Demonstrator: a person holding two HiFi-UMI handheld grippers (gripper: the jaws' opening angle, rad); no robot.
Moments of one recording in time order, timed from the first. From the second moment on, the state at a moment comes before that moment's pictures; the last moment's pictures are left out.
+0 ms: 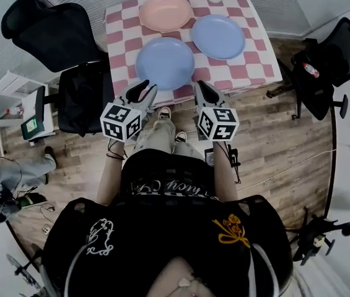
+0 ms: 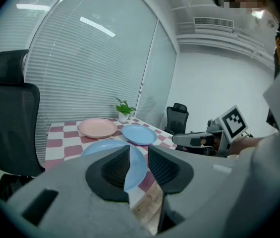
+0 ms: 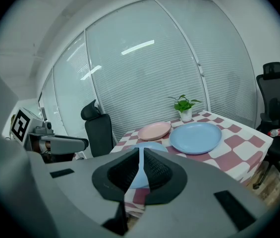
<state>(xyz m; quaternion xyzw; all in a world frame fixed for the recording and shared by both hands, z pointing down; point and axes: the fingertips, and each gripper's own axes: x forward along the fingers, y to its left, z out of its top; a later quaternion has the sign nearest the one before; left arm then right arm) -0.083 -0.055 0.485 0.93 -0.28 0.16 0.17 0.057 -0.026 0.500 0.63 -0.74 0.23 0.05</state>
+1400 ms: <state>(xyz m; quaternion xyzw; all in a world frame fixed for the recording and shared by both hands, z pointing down) -0.128 -0.179 0.667 0.85 -0.24 0.33 0.33 0.067 -0.107 0.660 0.59 -0.65 0.45 0.15</state>
